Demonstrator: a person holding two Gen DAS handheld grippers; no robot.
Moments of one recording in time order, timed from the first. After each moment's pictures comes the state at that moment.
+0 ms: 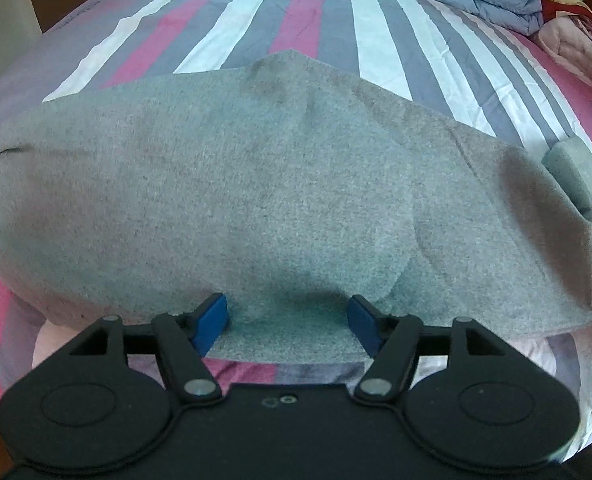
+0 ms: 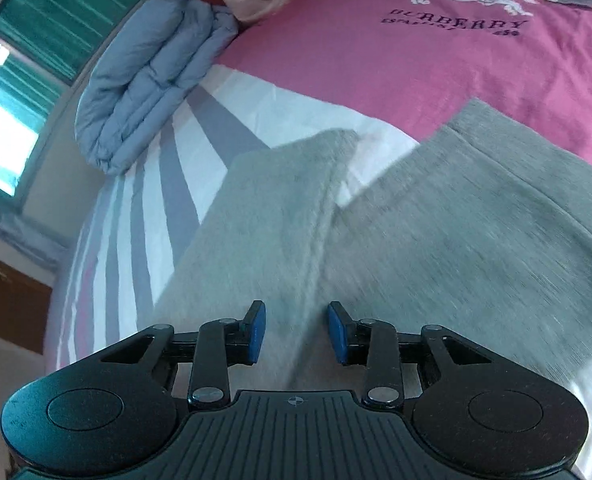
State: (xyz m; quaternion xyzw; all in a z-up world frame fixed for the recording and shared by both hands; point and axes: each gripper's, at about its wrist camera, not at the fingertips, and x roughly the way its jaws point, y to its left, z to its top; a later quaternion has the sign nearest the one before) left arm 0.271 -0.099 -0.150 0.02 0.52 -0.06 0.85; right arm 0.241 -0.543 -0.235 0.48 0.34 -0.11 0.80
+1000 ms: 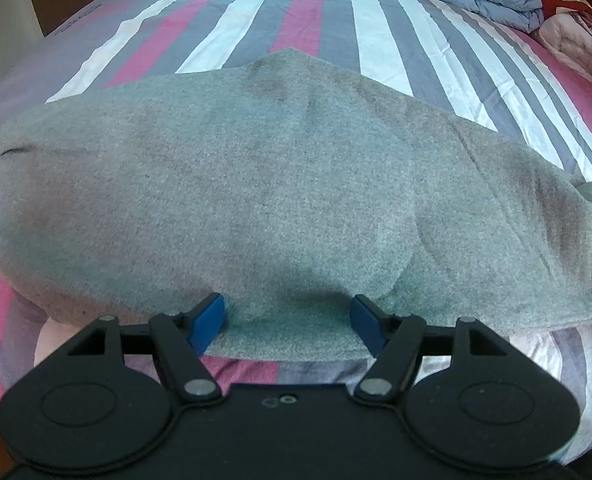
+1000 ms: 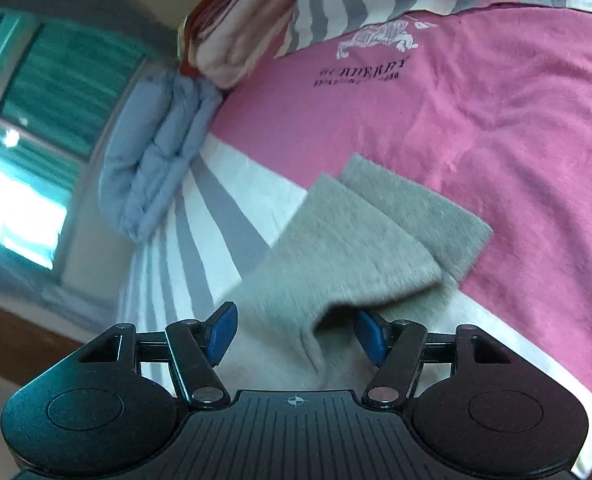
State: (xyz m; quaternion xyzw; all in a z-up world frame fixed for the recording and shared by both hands) left arm 0.268 -0.103 -0.150 0.03 0.52 -0.05 0.85; right arm 0.147 -0.609 -0.233 0.56 0.26 -0.12 0.77
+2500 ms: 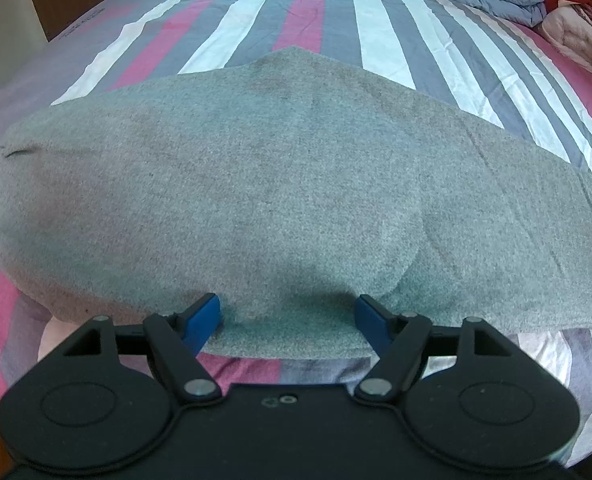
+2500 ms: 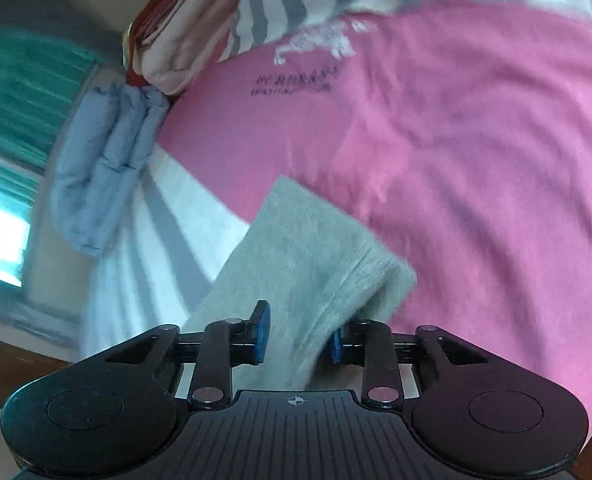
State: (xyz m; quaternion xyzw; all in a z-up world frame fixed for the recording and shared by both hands) left arm 0.268 -0.106 -0.149 0.04 0.52 -0.05 0.85; right arm 0.151 -0.635 -0.236 0.53 0.29 -0.17 0.78
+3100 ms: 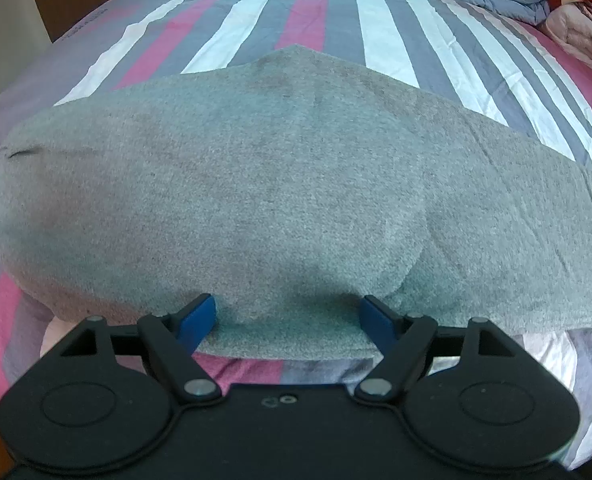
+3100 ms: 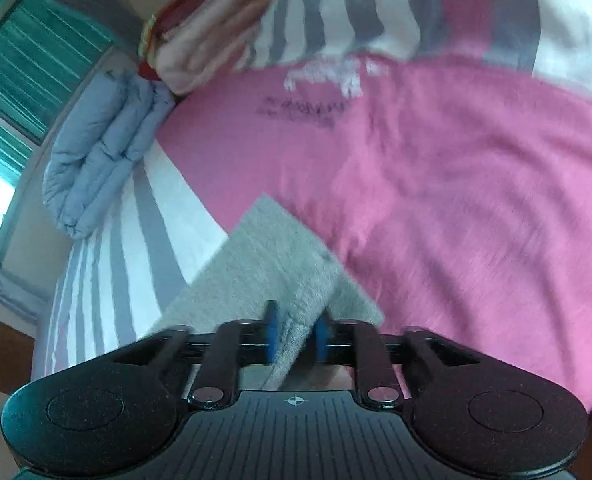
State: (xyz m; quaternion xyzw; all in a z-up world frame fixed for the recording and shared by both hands) left arm 0.266 -0.107 -0.150 0.05 0.51 -0.04 0.86; right arm 0.115 -0.646 -0.228 0.47 0.28 -0.19 0.81
